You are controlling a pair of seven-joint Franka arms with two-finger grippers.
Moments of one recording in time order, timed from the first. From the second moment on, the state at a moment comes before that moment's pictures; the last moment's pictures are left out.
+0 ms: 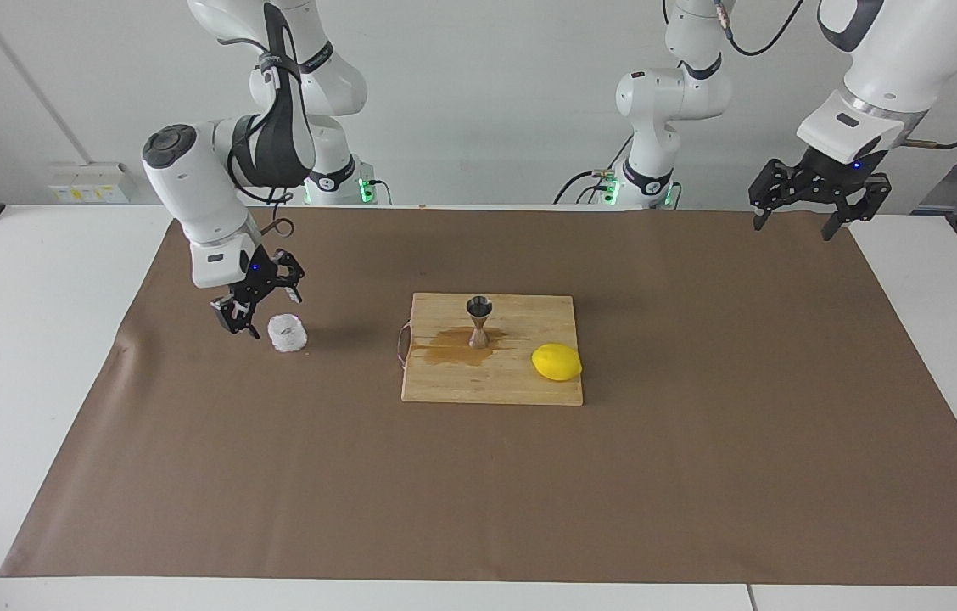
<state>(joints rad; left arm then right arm) -0.03 -0.03 -0.05 -1.56 0.00 1.56 0.19 -0.05 -0.04 0.07 -2.17 0.11 2.24 -0.88</state>
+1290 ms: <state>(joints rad) -0.03 -0.03 -0.04 -1.56 0.00 1.58 0.19 -0.02 -0.08 0.09 -1.72 0.01 1.73 0.17</state>
